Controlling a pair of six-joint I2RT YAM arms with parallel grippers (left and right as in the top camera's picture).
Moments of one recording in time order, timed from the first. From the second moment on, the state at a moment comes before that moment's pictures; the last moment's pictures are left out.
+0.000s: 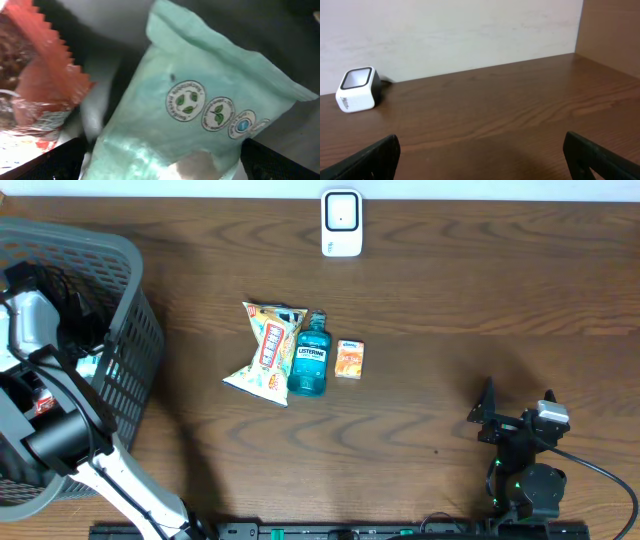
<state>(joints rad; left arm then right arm) 0.56 2.13 1.63 -0.97 0.04 0.04 -0.03 0.01 0.01 -0.05 0.17 0.12</state>
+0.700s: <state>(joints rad) 0.56 2.11 1.59 -0.94 0.03 0.06 -0.03 0.01 0.01 -0.05 0.17 0.12</state>
